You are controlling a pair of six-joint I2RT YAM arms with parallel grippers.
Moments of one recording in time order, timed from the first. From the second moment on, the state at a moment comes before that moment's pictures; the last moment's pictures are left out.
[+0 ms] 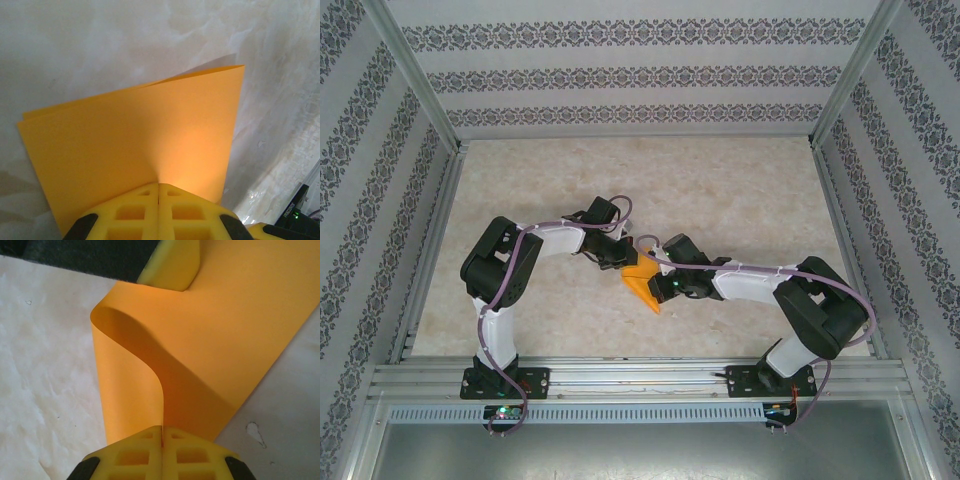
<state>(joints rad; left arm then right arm) -0.49 1.97 1.12 -0.29 0.60 -0.60 0.71 1.56 0.67 -0.08 -0.29 0.35</state>
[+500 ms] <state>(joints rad) -0.49 1.97 1.12 -0.29 0.60 -0.60 0.71 1.59 0.67 -0.09 -0.29 0.34</state>
